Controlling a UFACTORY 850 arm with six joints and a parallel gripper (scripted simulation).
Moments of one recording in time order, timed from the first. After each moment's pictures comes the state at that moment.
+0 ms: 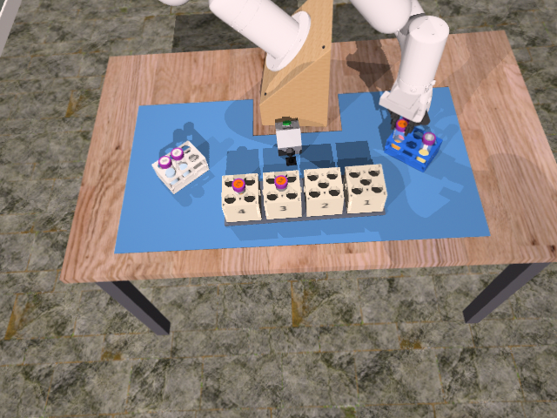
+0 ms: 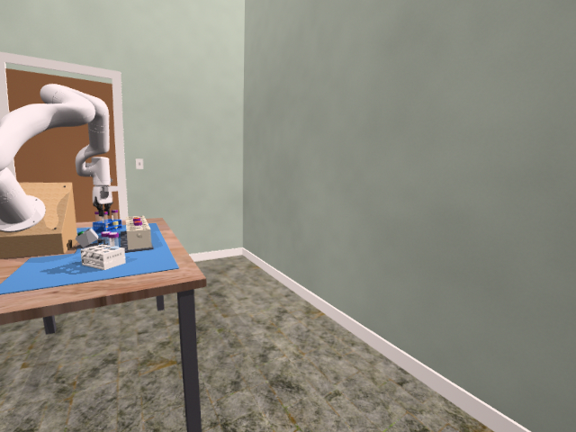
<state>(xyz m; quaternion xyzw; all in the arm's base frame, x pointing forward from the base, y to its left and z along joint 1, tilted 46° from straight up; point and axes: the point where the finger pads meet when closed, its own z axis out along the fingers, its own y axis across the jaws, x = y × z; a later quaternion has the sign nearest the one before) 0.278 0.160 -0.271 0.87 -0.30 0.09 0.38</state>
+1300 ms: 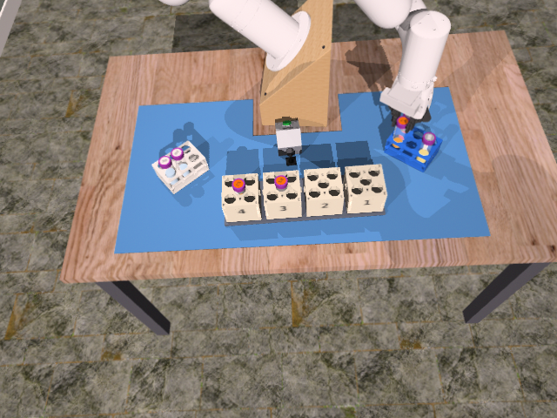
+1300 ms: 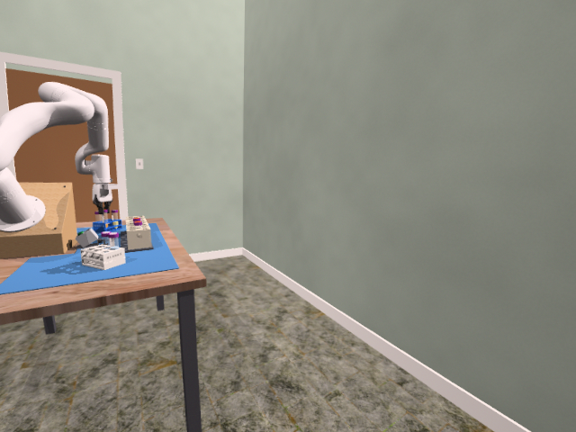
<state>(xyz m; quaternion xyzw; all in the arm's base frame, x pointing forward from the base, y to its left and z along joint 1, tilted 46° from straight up) 0.279 0.169 -0.262 0.87 -0.30 0.09 0.38</state>
